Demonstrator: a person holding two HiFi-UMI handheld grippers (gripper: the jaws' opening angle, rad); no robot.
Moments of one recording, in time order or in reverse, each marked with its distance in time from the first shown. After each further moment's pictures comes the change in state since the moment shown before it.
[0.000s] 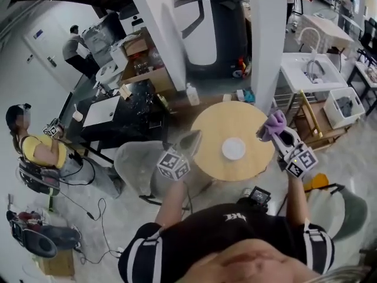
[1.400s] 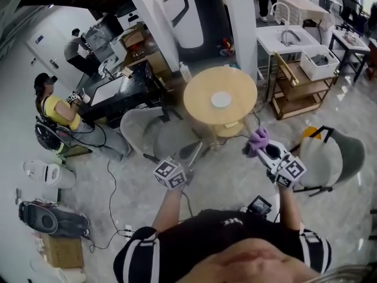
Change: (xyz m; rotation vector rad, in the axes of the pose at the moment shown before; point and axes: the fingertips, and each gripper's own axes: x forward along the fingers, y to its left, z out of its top) left arm -0.257 -0.320 -0.014 -0.096 0.049 -0.167; right arm -0.289 0.306 -0.015 0.086 0.059 0.021
